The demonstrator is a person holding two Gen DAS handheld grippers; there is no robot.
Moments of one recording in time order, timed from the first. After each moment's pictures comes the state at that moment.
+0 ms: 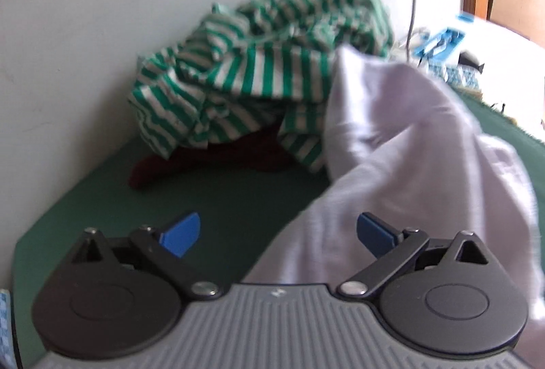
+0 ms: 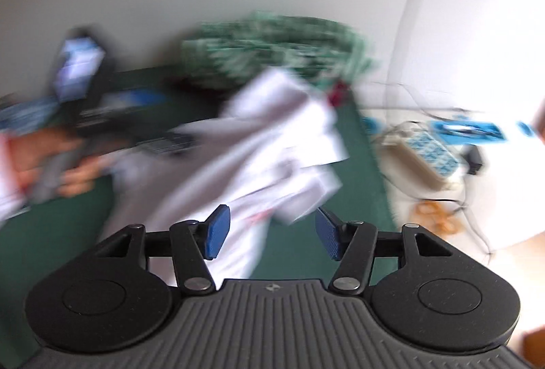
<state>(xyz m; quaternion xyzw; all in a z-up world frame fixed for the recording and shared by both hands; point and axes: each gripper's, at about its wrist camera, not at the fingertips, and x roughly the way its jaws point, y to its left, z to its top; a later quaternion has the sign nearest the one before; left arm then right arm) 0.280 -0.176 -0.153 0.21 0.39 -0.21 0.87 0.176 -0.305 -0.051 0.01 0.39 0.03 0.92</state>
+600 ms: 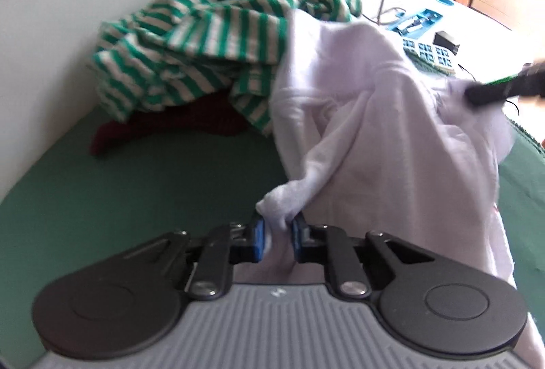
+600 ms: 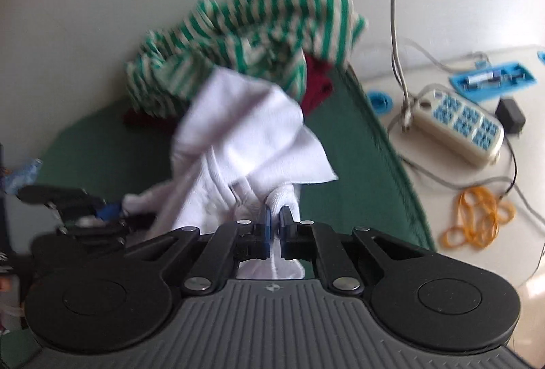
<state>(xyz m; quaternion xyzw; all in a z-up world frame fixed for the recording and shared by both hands) 0.242 -0.176 -0.150 0.20 0.41 -0.22 0.86 0.215 -0.336 -0.077 0.13 0.39 0.05 0.91</state>
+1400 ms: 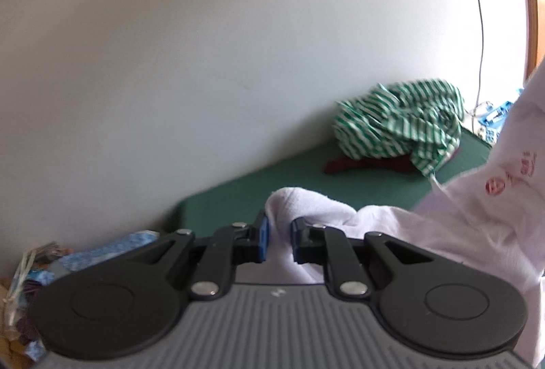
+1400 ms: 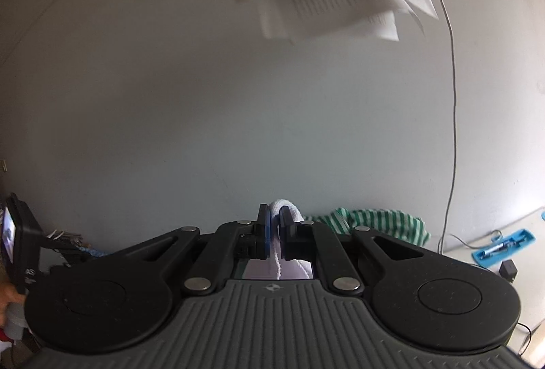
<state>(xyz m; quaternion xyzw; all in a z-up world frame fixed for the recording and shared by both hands) 0.054 0.056 0.040 0.16 0.27 -0.05 0.95 0.015 -0.205 0.143 0.09 0.11 0.10 0.99</state>
